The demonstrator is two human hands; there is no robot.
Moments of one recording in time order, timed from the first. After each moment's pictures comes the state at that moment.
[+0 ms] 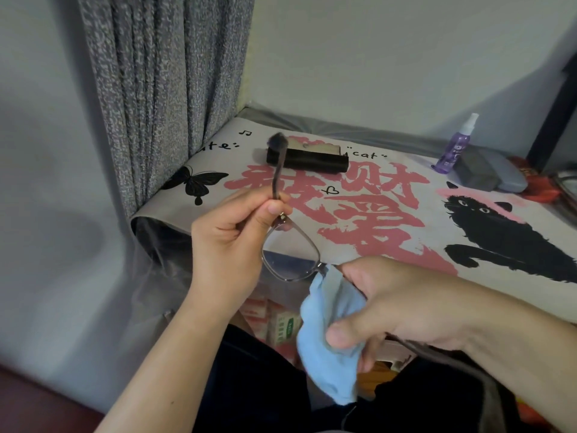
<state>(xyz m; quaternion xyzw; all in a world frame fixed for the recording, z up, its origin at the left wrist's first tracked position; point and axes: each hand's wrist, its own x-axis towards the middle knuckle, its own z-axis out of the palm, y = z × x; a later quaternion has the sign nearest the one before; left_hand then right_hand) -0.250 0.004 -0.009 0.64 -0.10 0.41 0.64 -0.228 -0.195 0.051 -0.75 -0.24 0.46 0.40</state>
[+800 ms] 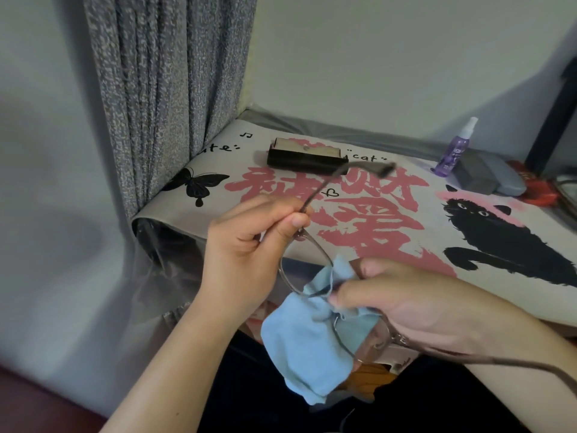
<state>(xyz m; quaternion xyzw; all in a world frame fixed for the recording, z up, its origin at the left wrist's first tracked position) -0.254 0.000 -0.005 0.71 -0.16 0.42 0.54 -0.234 -0.189 0.050 -0.75 -0.13 0.42 0.49</state>
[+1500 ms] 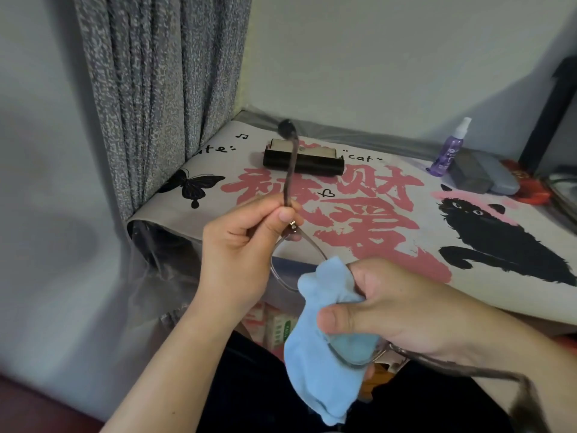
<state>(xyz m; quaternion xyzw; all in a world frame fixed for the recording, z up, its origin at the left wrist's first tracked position) -0.251 -0.004 -0.006 0.64 -0.12 0.36 0.66 -0.230 -0.200 0.036 -0.73 -0.29 0.39 0.48</state>
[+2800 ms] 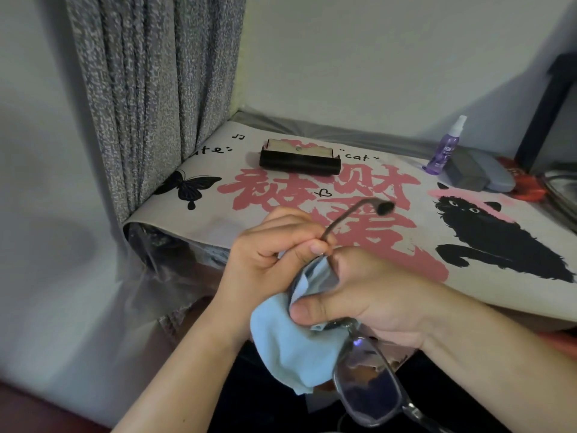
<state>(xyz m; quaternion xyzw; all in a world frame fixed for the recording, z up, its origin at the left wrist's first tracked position) -0.250 -0.016 -0.012 0.69 -0.23 0.31 0.61 -0.230 -0.173 0.039 -0.66 -0.20 0.43 0.58</state>
